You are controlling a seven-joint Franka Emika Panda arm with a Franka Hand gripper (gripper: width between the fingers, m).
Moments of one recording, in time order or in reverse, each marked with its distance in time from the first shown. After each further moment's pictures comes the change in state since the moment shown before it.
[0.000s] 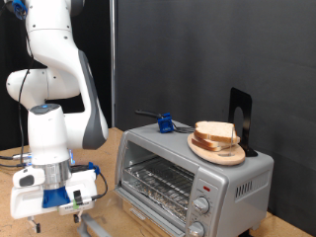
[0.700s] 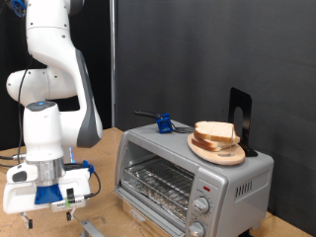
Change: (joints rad) arm -0.079 -0.036 0.080 -0.016 0.159 -0.048 -0.120
